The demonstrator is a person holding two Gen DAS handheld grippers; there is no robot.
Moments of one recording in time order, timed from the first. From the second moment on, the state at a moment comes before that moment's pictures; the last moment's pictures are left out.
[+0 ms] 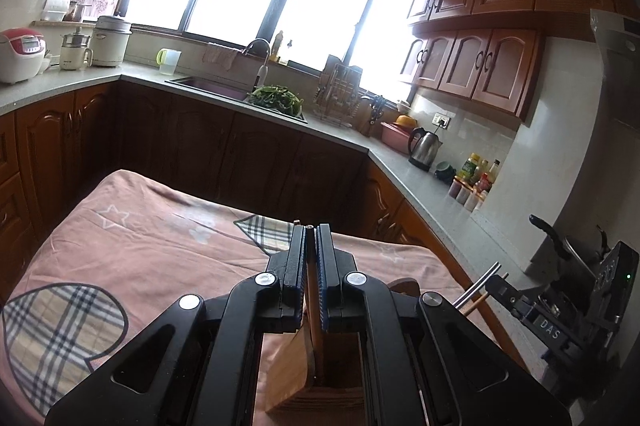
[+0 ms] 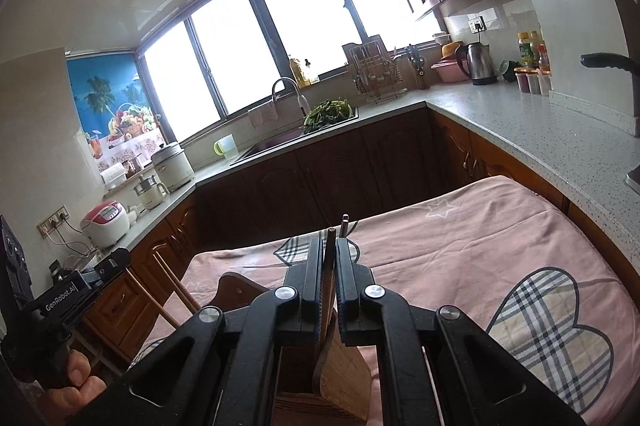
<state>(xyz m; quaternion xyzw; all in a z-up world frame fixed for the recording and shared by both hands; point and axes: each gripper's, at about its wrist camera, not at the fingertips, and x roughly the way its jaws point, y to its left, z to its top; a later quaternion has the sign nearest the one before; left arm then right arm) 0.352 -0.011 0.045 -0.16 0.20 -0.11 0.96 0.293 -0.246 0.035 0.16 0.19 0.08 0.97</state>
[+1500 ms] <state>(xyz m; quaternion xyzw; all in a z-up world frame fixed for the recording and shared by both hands) 0.277 0.014 0.048 -0.17 0.21 -0.10 0.96 0.220 -0.268 0.040 0.20 0.18 0.09 0.96</state>
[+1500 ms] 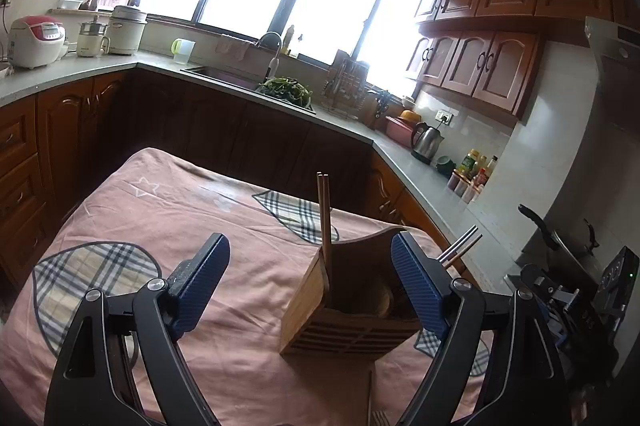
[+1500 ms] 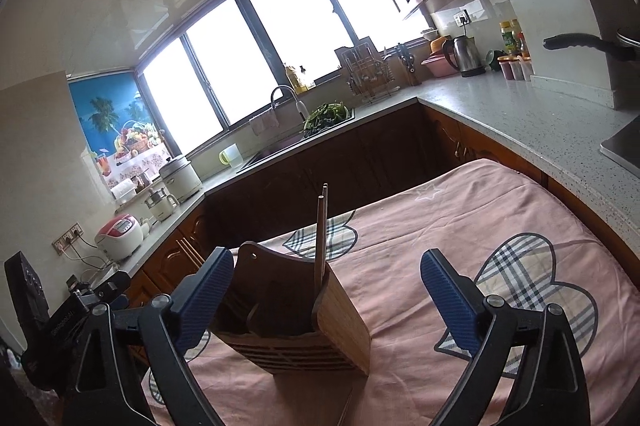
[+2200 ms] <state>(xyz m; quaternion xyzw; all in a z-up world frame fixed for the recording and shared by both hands) 0.180 0.040 0.013 -0.19 0.24 -0.08 0.95 0.118 -0.279 0.017 0.19 0.21 0.08 0.96</state>
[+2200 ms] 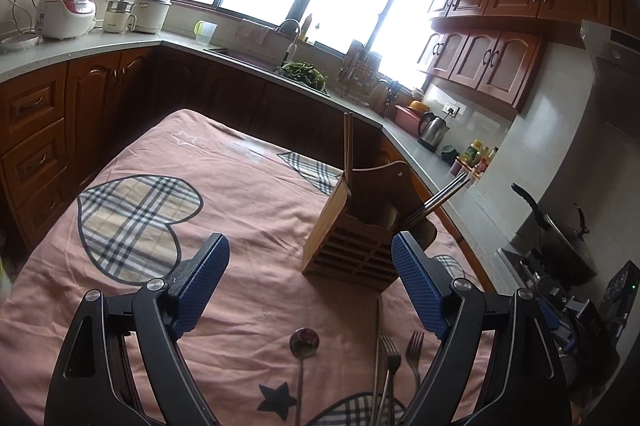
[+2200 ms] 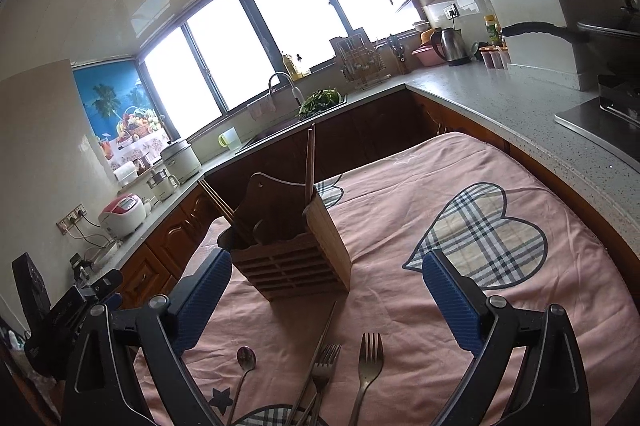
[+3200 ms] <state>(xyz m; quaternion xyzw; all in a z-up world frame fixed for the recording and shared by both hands) 0.152 0.032 -0.030 -0.16 0.30 -0.10 0.94 0.078 -0.274 -0.024 0.18 0.25 0.07 0.95</state>
